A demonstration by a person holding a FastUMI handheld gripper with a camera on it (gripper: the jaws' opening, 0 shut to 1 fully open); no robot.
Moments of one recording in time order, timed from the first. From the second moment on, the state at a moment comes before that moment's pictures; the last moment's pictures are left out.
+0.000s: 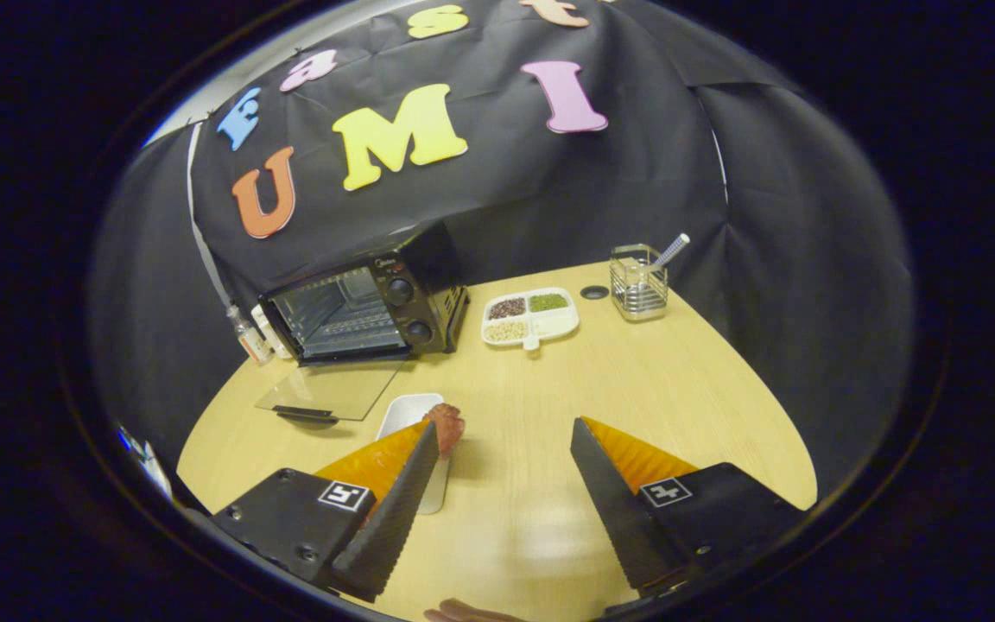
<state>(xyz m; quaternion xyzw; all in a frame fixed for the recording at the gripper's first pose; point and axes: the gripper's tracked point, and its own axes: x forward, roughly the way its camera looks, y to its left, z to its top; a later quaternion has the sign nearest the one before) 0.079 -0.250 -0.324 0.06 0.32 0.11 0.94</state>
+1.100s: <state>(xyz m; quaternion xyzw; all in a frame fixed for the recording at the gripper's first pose) 0.066 -0.174 -0.354 0.15 0.39 0.25 0.87</state>
